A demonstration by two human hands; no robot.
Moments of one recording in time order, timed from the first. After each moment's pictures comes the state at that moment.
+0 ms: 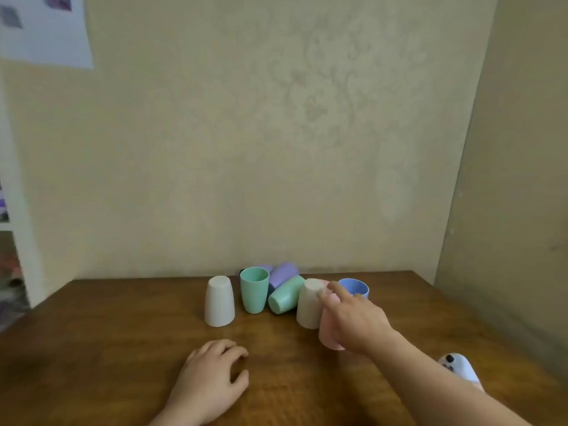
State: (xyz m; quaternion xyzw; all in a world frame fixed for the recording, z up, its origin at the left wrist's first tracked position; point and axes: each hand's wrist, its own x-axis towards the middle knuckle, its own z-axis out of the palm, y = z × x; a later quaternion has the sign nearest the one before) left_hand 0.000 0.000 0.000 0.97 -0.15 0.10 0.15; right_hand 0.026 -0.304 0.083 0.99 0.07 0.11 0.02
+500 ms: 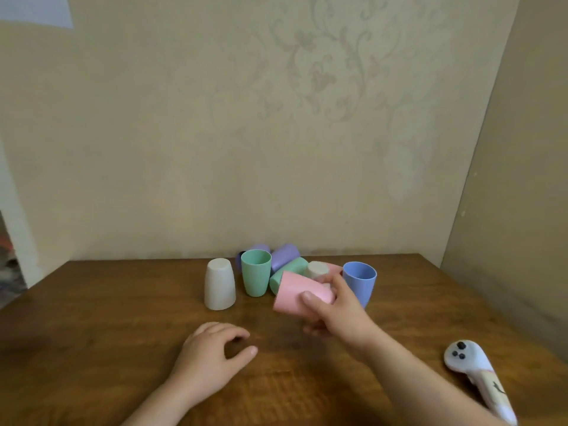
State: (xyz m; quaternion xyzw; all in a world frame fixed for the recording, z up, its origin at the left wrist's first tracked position) left_hand 0.014 0.008 0.002 0.96 -0.10 0.06 0.26; right_hand 0.020 -0.264 0.061 0.77 0.01 0.02 -0.64
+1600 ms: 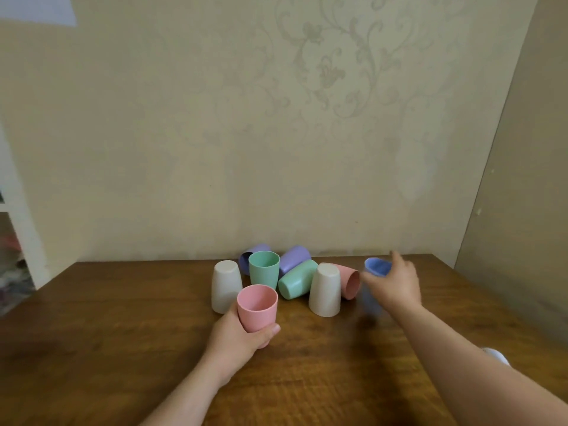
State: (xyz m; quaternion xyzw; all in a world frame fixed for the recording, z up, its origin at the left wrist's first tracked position) left_hand 0.043 -0.027 0.010 0.80 0.00 0.04 0.60; right_hand 0.084 -0.335 0.084 0.87 -0.21 0.20 -0.39
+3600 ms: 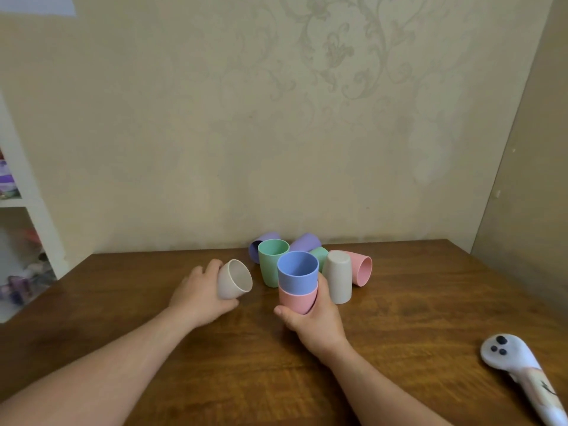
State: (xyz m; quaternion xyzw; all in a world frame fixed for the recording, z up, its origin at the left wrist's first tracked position) left_hand 0.088 0.055 0.054 0.98 0.03 0.07 0.16; right_hand 0.044 -0.196 0.001 0.80 0.04 0.13 -0.58
